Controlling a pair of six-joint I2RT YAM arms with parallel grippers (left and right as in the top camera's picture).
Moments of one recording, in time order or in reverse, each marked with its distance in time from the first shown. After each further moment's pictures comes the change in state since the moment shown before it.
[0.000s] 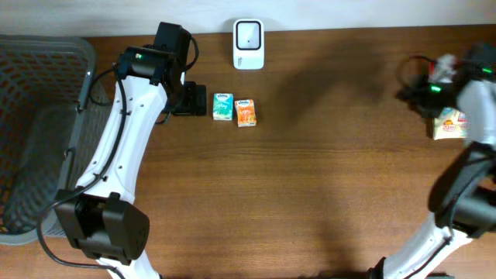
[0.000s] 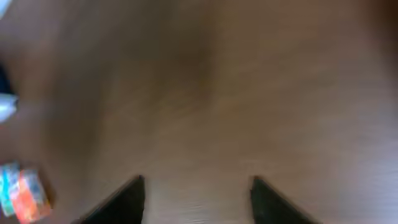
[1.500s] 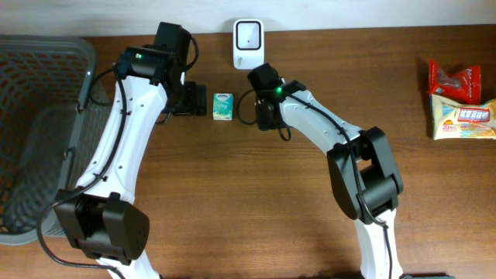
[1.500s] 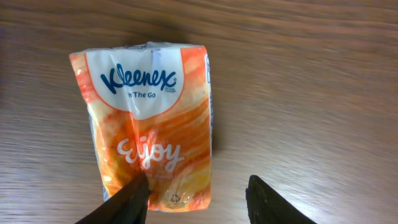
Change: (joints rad) left arm 0.000 0.000 0.000 -0.001 0.000 0.000; right arm 0.851 0.180 0.021 0.084 0.623 0.205
